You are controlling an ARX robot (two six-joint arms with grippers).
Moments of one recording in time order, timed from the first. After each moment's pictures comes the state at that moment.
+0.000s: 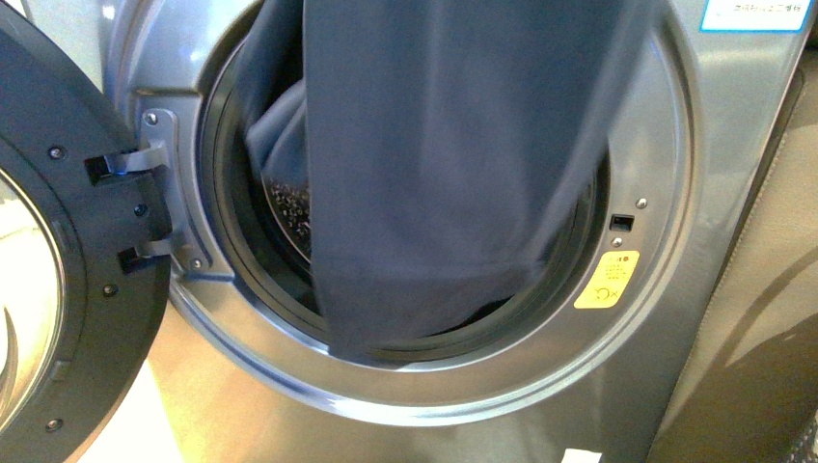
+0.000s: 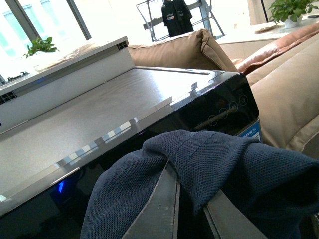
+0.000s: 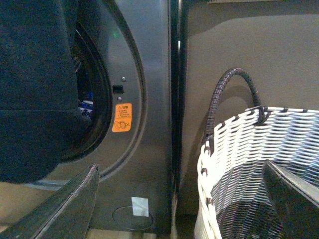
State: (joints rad) left arm -0.64 1.45 1.91 -0.30 -0.05 0.42; right arm 0.00 0.00 0.01 0.00 0.00 0.00
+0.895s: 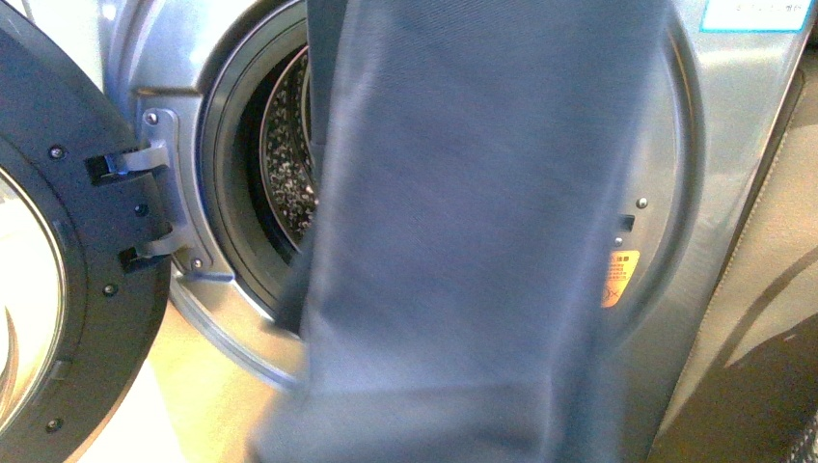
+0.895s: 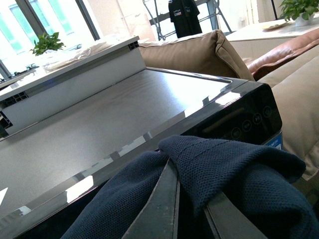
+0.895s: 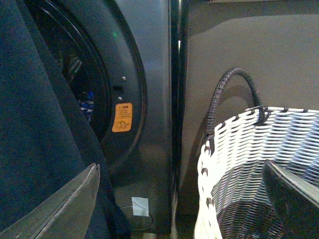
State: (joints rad) left arm -0.62 1.57 2.17 -0.43 -0.05 0.43; right arm 0.00 0.00 0.01 0.00 0.00 0.00
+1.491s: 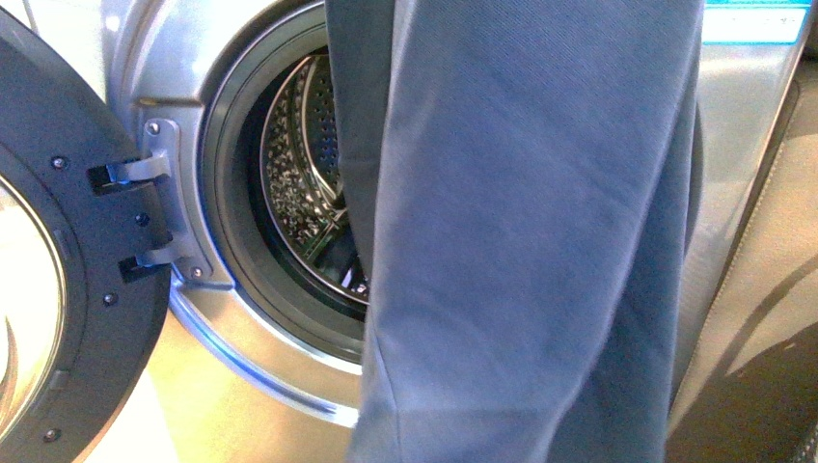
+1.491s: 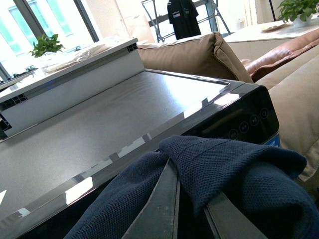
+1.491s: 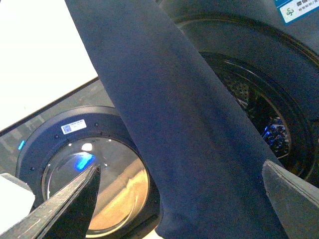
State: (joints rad) left arm -0.62 1.58 2.18 -0.43 -0.04 0.43; right arm -0.35 0.75 0.08 1.12 -1.01 0.92
